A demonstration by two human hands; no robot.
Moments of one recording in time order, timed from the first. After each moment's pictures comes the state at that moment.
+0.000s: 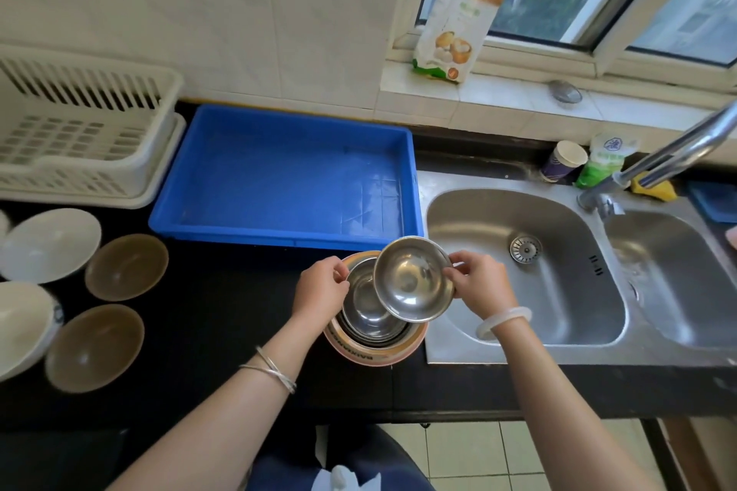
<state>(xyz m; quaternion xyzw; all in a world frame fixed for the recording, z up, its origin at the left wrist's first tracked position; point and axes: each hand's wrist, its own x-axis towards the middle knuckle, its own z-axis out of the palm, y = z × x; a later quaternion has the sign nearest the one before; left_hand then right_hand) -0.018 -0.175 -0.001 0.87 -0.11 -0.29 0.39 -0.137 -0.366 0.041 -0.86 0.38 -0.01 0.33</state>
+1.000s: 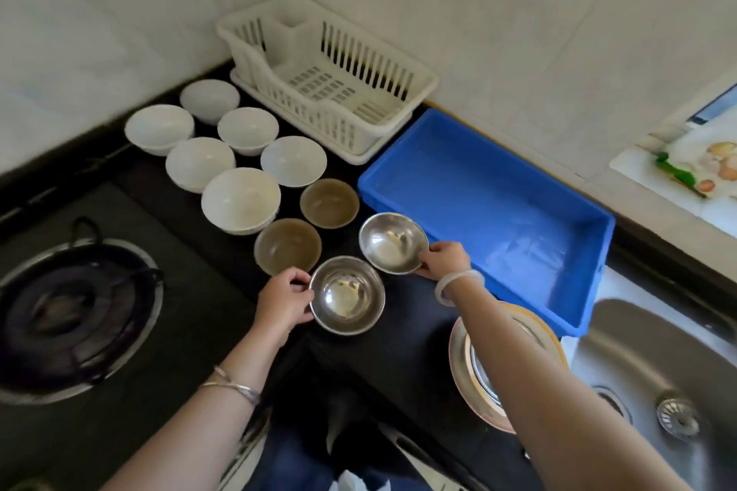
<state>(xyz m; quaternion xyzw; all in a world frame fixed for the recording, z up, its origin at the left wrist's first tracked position) -0.031 0.056 -0.035 0.72 0.32 -0.16 0.60 0.056 -0.183 -0.029 -0.81 0.28 0.17 0.49</state>
